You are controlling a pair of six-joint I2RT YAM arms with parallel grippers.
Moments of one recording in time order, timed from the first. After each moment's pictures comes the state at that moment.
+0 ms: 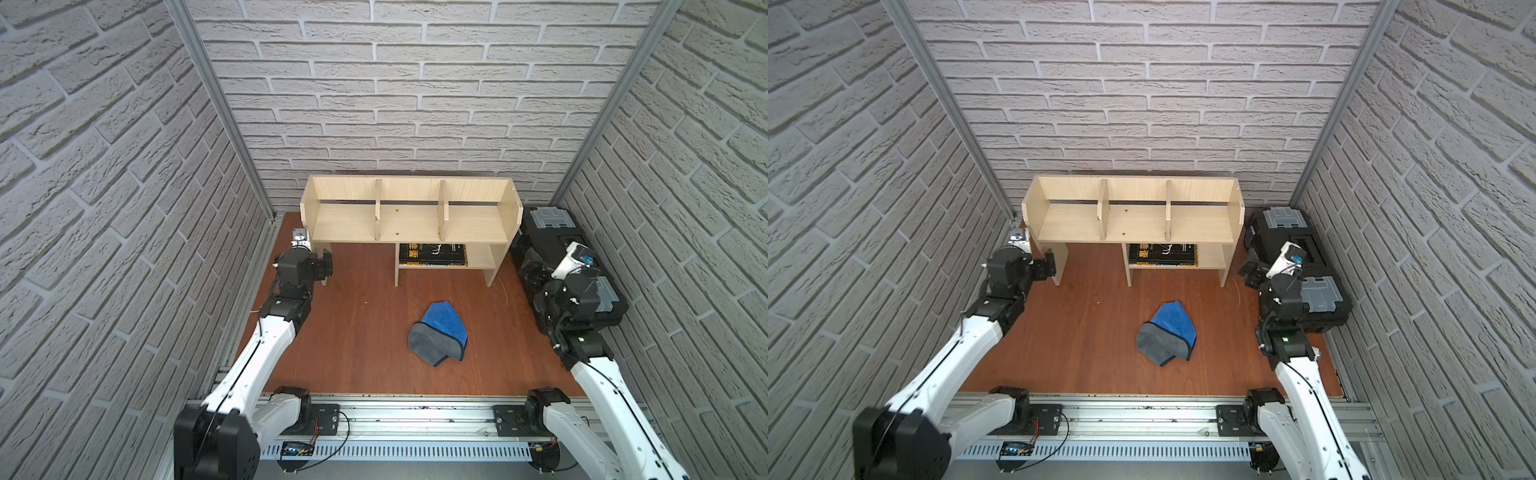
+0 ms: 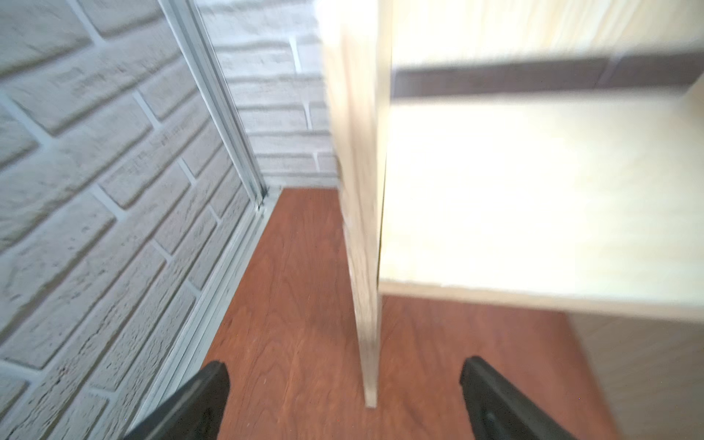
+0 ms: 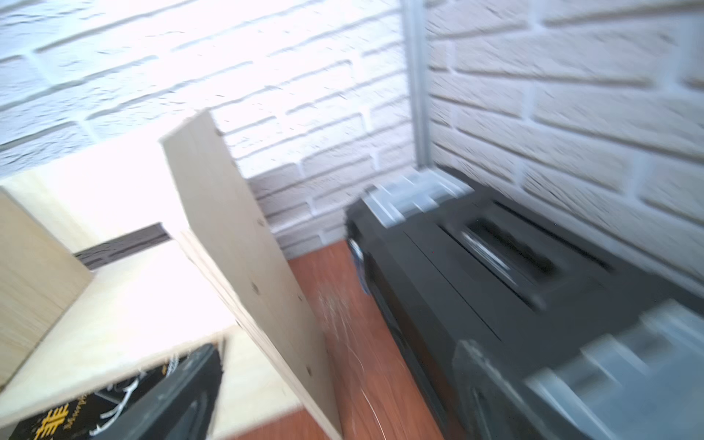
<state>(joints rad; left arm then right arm) -0.05 0.97 0.78 -0.14 -0.27 -0.11 -0.03 0.73 0.63 -0.14 0.27 0.36</state>
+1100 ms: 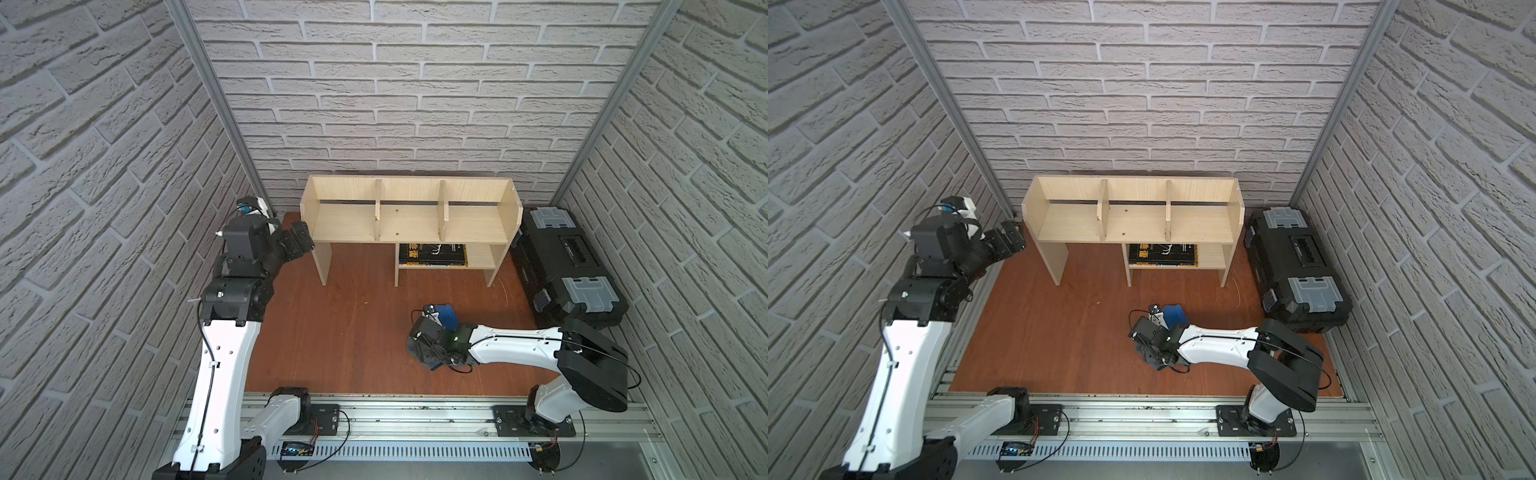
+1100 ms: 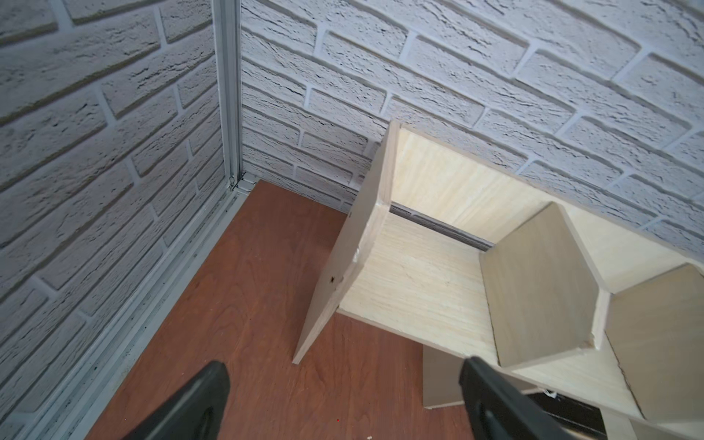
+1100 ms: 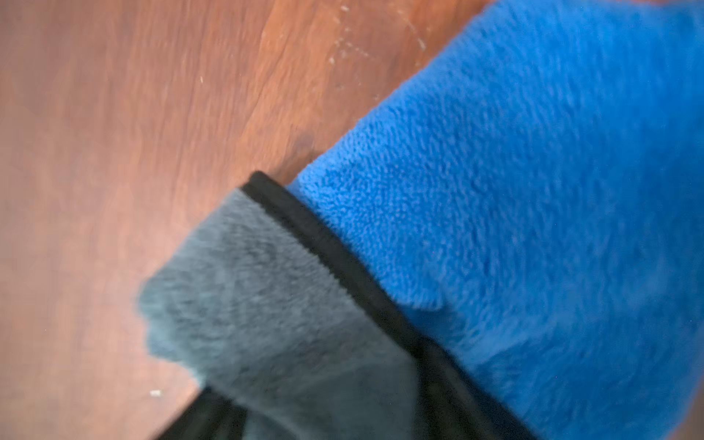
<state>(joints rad) 0.07 1.08 1.43 -0.80 -0.04 -0.38 1.01 1.58 0.80 -0.47 0.32 0.80</state>
